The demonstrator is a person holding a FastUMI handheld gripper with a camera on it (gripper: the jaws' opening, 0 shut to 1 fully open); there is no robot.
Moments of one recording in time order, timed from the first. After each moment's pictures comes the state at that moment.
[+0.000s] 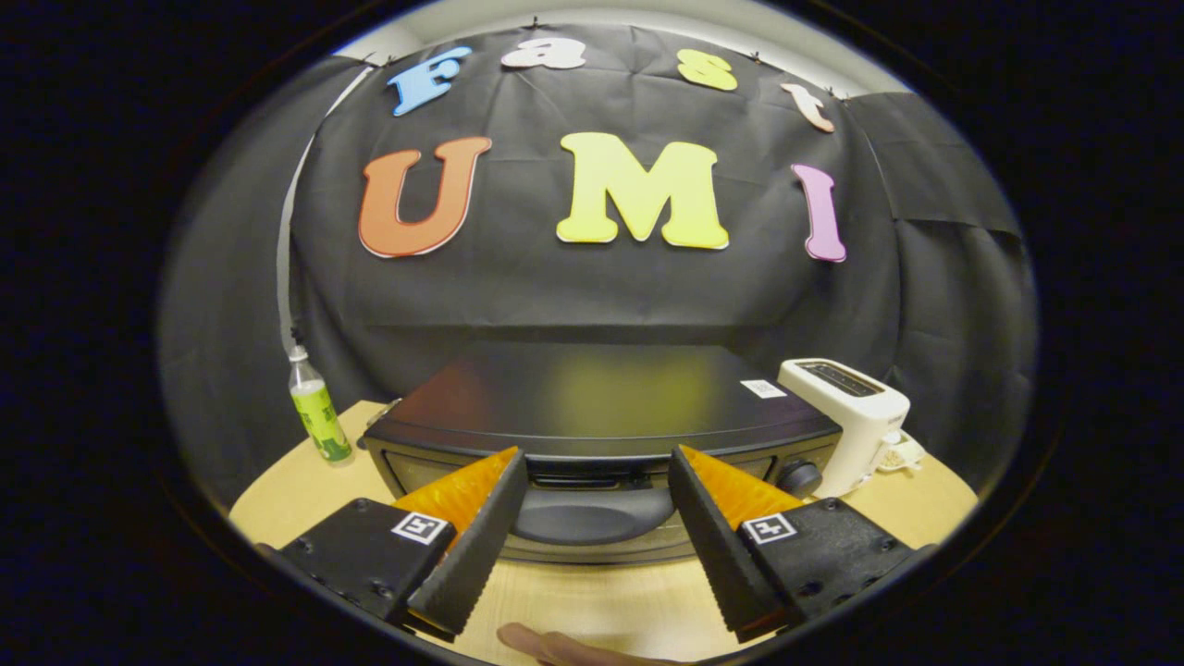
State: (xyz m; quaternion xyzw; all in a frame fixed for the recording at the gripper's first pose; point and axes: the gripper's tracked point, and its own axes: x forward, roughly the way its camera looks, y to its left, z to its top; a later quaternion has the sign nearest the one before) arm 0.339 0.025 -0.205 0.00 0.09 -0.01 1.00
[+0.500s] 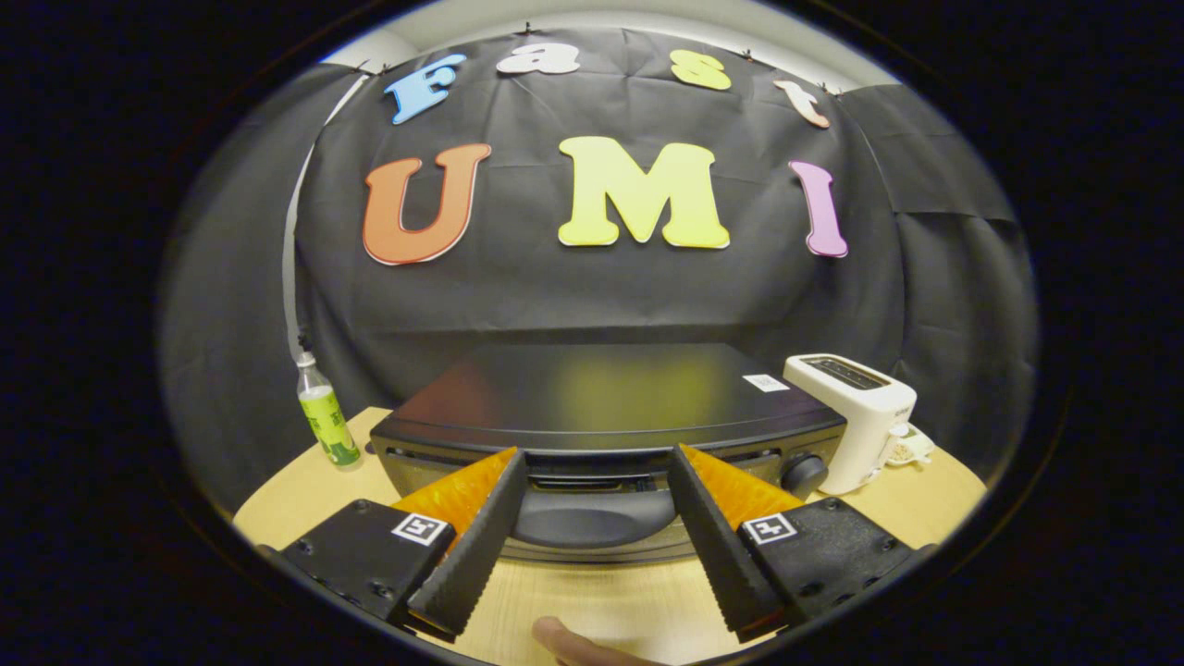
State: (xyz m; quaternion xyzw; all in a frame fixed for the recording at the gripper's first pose) arm 0.323 0.027 -0.210 0.00 0.08 0.01 1.00
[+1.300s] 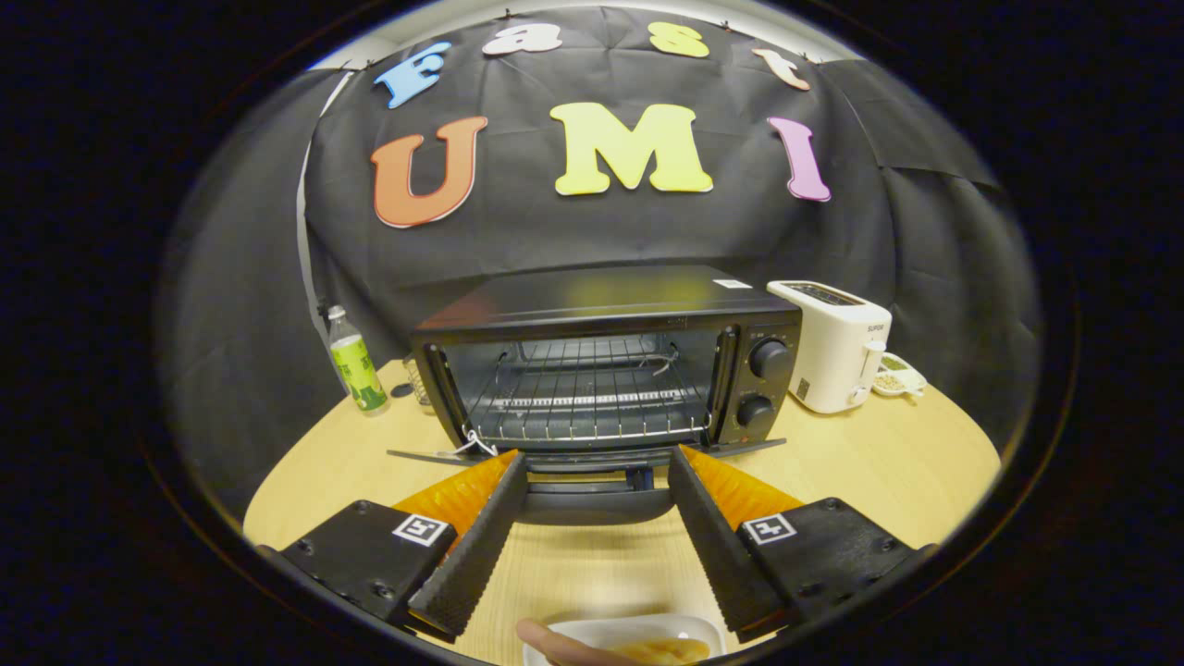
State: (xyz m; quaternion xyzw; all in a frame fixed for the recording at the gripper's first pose) arm 0.238 0.022 -0.269 0.03 0.17 0.02 0.98
